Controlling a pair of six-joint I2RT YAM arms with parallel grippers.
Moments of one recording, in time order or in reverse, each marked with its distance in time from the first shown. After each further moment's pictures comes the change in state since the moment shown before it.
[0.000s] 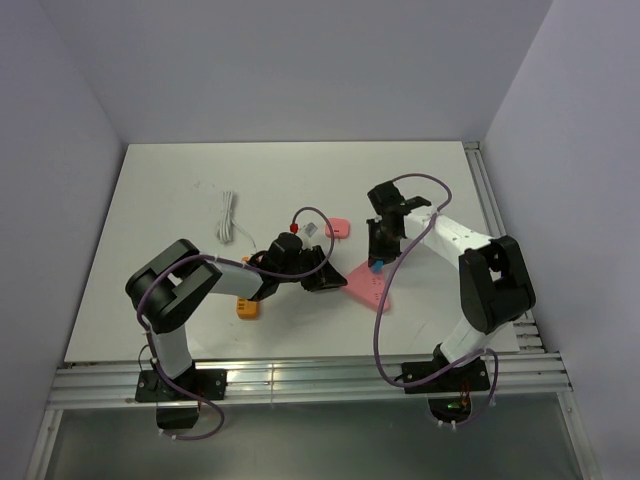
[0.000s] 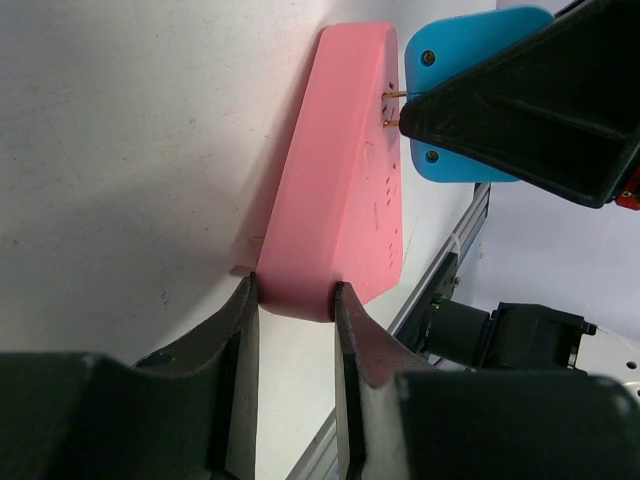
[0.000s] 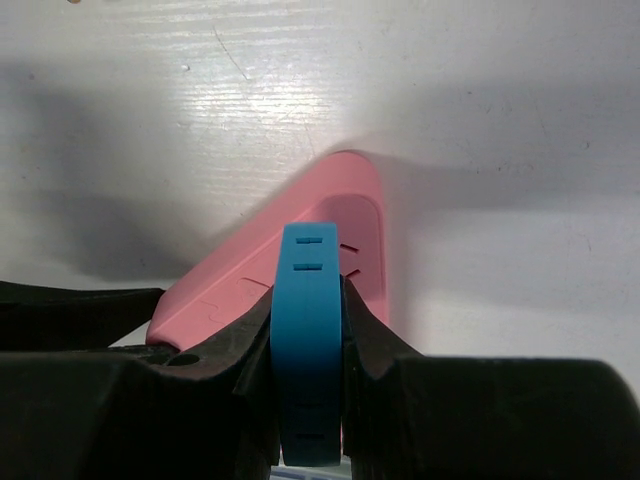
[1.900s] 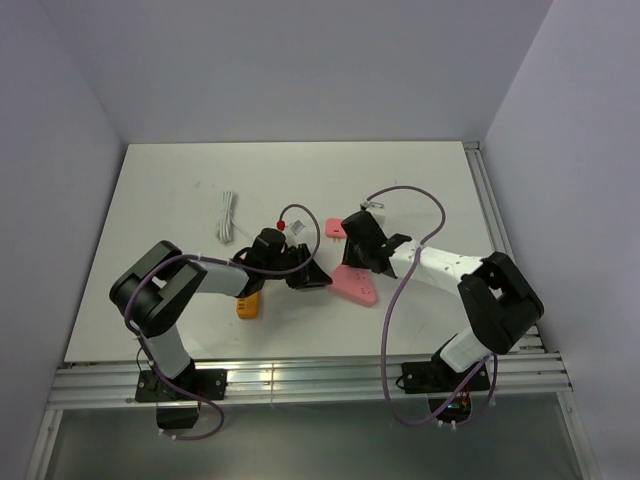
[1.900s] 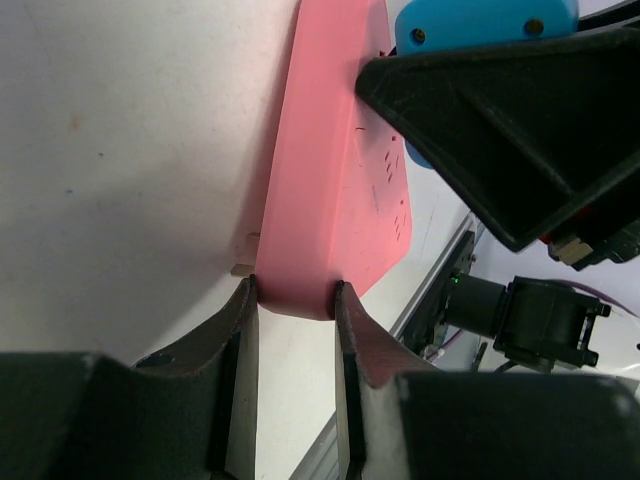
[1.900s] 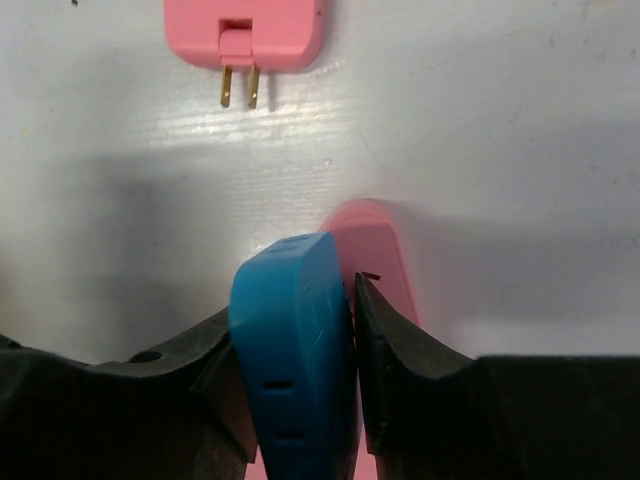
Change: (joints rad) left arm 0.105 -0.070 -0.061 -0.058 0.100 0.098; right arm 0.258 -0.135 -0.258 0.503 0.329 0.255
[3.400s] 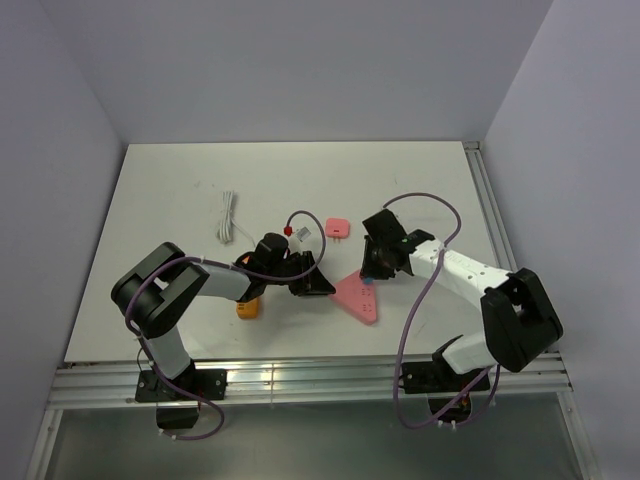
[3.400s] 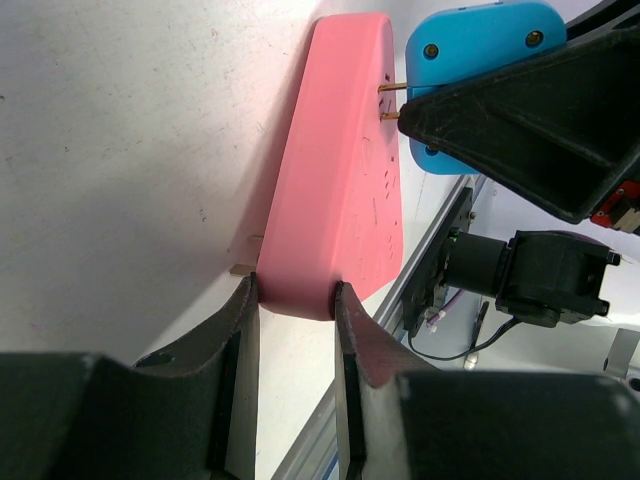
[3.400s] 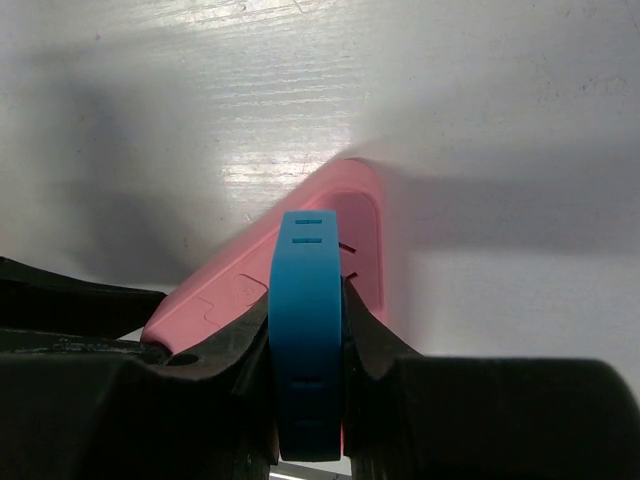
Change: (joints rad) left arm -0.034 0.000 -0.023 0.023 0.066 0.019; right arm -0.110 -0.133 -0.010 -0.285 -0.226 -0.033
